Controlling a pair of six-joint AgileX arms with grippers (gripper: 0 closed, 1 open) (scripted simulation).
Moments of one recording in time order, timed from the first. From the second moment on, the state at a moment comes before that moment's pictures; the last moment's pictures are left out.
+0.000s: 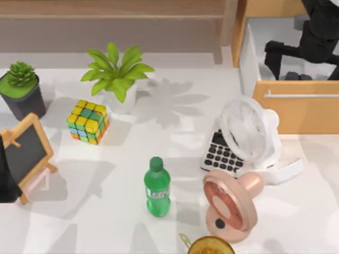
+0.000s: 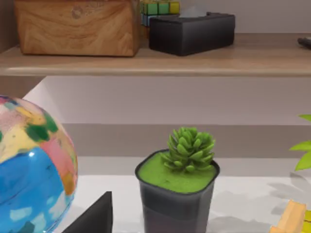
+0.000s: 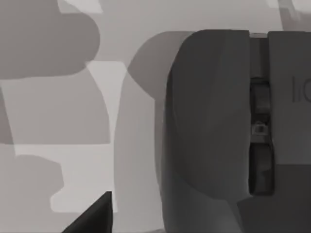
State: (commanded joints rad) left arm 0.00 0.00 0.00 0.00 0.00 0.00; right arm 0.15 2.43 2.15 -1.19 0.05 0.45
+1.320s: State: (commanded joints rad) left arm 0.00 0.00 0.00 0.00 0.00 0.00; right arm 0.14 2.44 2.09 -1.12 0.05 0.45
